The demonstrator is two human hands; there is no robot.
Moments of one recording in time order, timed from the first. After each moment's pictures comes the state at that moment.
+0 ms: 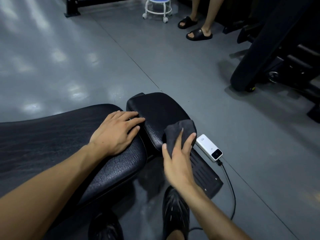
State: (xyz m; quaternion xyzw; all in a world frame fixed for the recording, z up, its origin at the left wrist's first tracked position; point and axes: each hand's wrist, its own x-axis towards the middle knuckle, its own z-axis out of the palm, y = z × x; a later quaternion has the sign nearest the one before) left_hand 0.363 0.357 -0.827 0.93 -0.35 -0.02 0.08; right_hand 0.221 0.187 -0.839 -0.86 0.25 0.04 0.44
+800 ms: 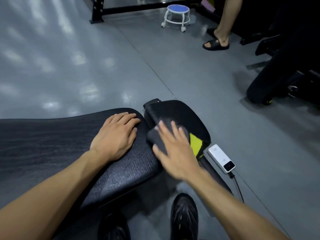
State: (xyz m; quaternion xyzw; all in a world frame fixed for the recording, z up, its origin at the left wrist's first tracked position) left_hand 0.356 0.404 -0.813 0.96 -0.27 0.01 0.07; right_hand 0.273 0.191 -0.843 -0.98 -0.06 -0.01 0.19
